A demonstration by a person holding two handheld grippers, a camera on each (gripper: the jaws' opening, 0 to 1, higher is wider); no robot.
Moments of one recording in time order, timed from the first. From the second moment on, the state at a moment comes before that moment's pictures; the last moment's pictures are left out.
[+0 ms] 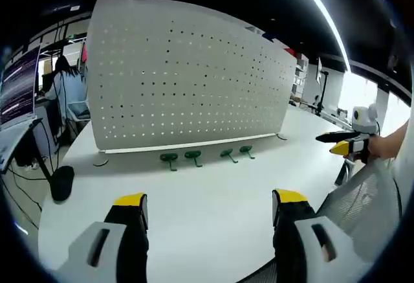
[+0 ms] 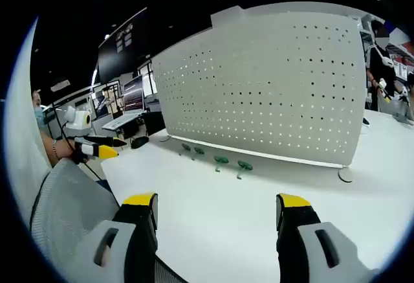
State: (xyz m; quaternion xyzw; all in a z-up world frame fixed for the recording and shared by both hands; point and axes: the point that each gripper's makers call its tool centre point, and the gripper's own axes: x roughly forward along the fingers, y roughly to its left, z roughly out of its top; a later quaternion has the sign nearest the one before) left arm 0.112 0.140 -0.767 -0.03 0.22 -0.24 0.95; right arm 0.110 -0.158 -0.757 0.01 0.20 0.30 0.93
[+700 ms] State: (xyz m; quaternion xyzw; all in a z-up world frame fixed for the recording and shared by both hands) left arm 0.114 0.142 -0.771 -0.03 0.22 -0.24 0.94; right arm 0.111 -0.159 -0.754 0.01 0.19 0.30 0.93
